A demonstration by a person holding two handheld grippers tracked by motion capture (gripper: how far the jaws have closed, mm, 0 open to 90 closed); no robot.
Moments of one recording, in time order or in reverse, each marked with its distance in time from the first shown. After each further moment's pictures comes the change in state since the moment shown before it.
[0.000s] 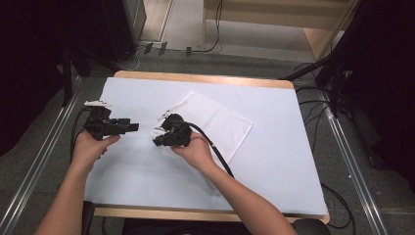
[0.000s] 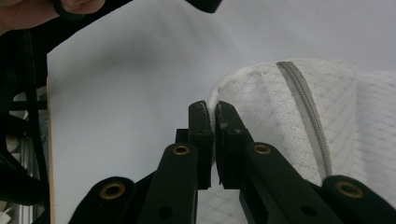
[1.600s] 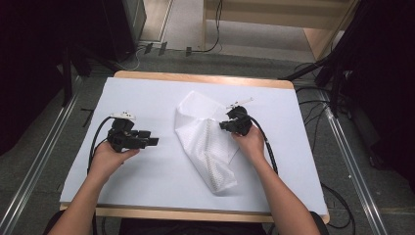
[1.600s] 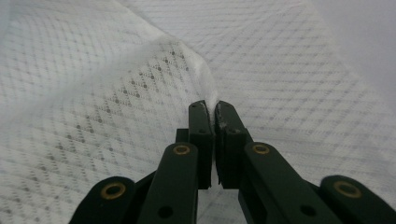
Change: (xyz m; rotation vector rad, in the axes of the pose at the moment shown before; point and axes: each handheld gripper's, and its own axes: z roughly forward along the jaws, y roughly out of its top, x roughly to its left) left arm -0.059 -0.010 0.027 0.086 -0.071 0.077; right arm -0.145 -0.099 -0.090 -0.027 -0.403 0.237
